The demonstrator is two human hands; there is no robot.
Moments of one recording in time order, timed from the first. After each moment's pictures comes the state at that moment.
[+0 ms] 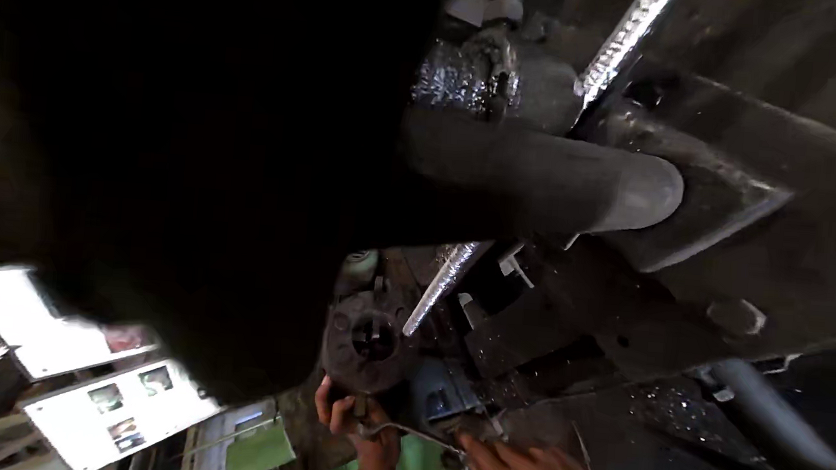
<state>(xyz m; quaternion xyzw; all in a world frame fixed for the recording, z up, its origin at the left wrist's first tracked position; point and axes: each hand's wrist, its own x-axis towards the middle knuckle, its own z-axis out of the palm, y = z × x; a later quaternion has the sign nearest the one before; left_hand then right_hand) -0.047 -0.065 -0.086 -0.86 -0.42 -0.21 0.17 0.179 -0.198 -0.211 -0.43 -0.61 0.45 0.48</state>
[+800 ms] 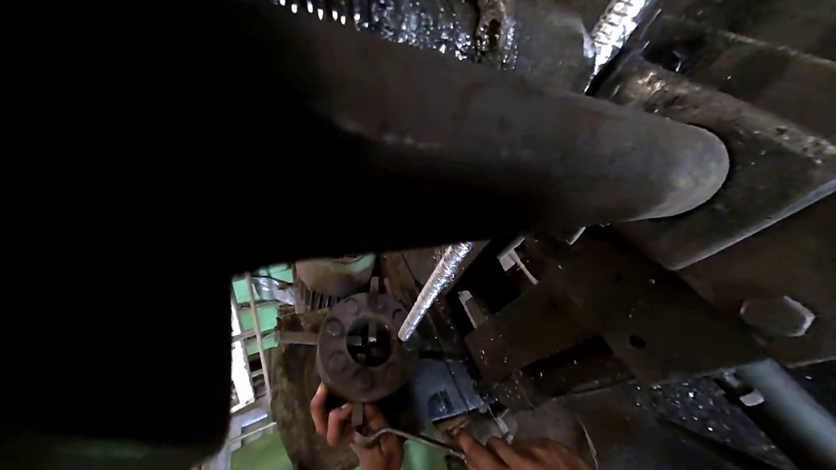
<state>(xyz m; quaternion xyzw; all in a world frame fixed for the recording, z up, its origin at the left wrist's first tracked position) -0.045 -0.063 -0.088 -0.86 -0.42 -0.22 0.18 0.178 -0.191 -0.212 -0.42 -0.63 0.46 0.47</state>
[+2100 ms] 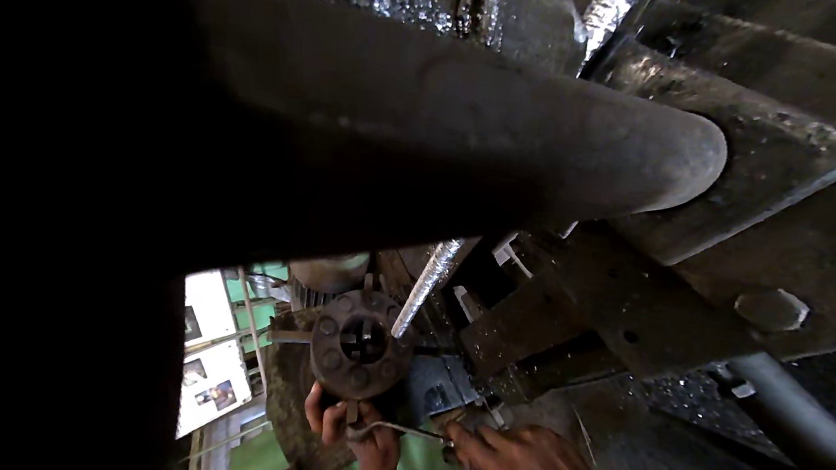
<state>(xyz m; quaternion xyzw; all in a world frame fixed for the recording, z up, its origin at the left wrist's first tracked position) -0.039 -0.061 -0.089 -0.86 -0.42 -0.23 0.17 0.176 -0.181 -0.210 -0.41 -0.62 0.47 0.47</state>
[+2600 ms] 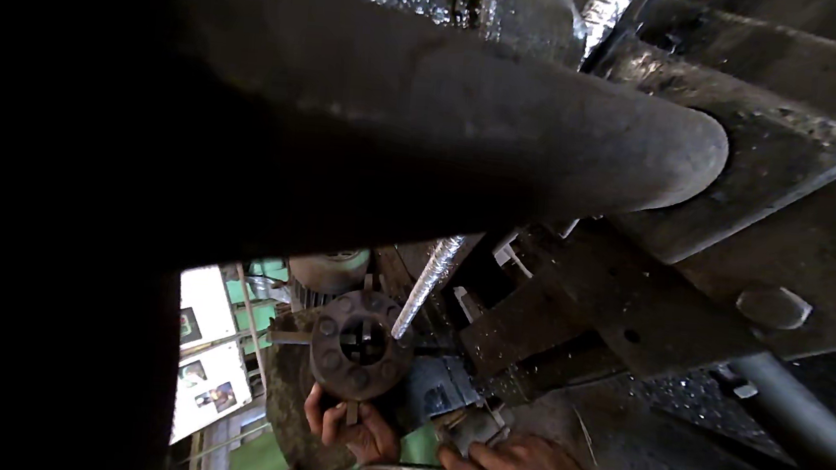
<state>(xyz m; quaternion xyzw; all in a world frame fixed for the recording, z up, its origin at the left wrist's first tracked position) -0.045 -0.056 -0.092 -0.86 -0.40 -0.24 0.21 0.175 -0.182 -0.212 -0.36 -0.66 0.45 0.48</state>
